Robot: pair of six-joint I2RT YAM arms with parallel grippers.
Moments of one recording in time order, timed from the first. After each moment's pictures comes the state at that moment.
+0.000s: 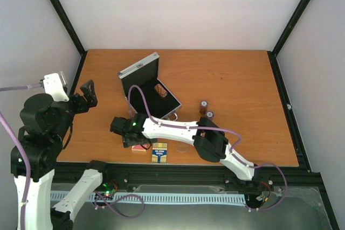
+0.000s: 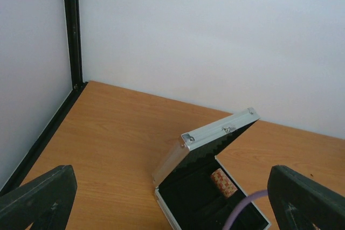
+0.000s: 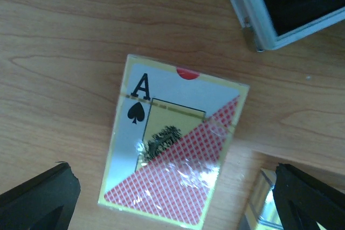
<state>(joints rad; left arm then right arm) -0.19 0.70 1.43 -0.98 -0.20 -0.32 1.29 2.28 2.00 -1.07 0.19 1.04</state>
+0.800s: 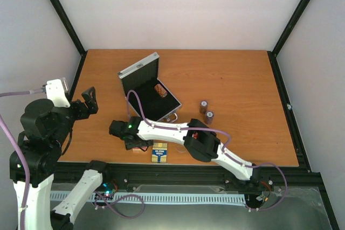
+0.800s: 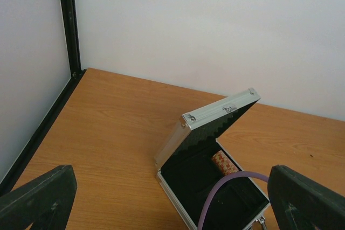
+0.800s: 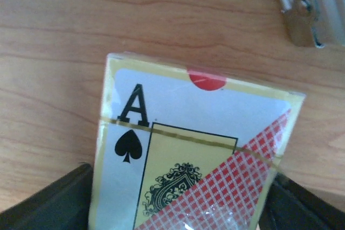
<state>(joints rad) -0.19 0.66 1.40 -1.05 -0.17 -0.30 1.28 2.43 2.09 -1.10 0.16 1.05</state>
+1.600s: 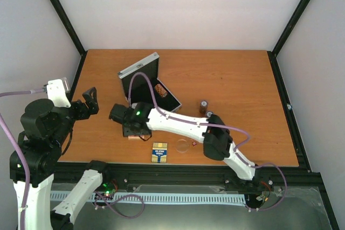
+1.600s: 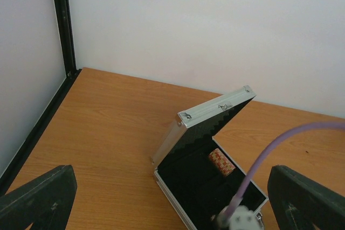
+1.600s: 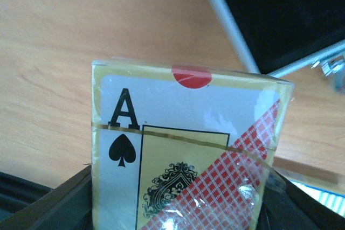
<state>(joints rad) -0.19 0.66 1.40 -1.05 -0.15 -0.30 1.26 2.27 2.13 -1.14 0.15 1.04</state>
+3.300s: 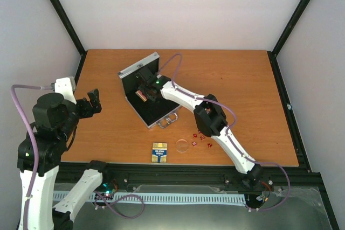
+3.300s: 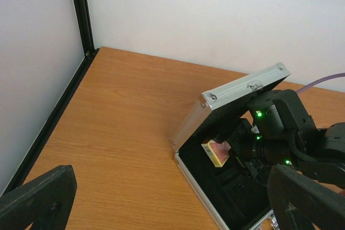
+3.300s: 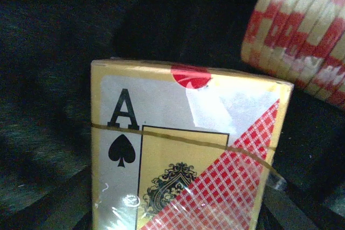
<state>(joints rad) -0.19 0.69 1.35 -1.07 -0.21 -0.28 0.85 2.52 2.25 -0.65 0.10 1.38</state>
